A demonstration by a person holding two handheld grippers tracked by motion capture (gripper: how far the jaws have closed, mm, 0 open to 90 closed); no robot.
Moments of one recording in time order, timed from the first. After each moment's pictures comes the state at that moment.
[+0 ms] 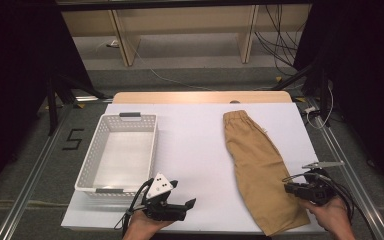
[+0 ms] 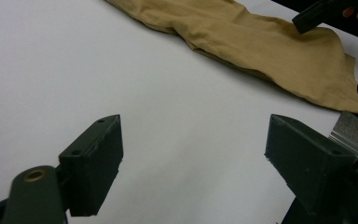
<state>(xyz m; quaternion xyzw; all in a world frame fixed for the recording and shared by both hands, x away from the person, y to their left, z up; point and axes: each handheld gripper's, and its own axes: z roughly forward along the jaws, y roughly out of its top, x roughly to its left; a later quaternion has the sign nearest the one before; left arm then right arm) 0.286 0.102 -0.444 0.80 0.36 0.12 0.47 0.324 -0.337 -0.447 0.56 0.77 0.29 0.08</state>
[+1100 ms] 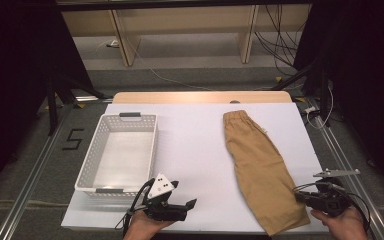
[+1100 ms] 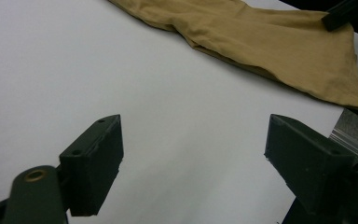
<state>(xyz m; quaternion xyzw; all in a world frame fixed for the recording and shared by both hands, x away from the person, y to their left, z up) 0.286 0.101 -0.446 0.80 0.36 0.12 0.47 0.296 -0.349 -0.436 0.56 0.78 0.28 0.08</state>
